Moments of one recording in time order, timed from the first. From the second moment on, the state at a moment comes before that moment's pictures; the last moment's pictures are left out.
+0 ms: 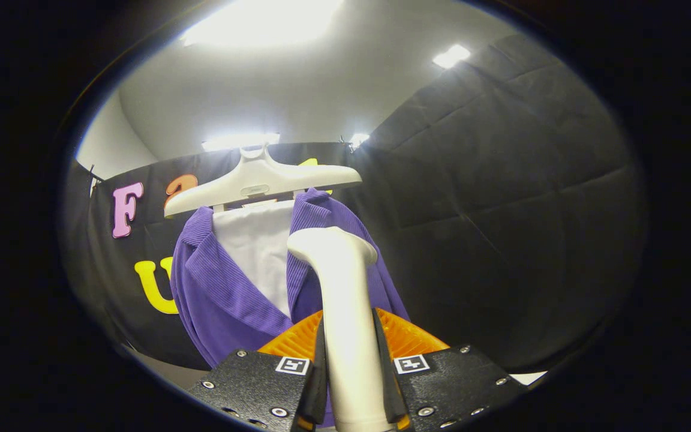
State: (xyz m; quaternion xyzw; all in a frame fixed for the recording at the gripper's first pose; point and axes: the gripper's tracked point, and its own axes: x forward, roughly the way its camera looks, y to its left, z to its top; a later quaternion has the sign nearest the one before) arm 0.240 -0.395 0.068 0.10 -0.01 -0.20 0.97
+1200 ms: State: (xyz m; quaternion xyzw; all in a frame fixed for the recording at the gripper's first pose) arm 0.236 -0.419 -0.025 0.06 0.07 -0.20 0.97
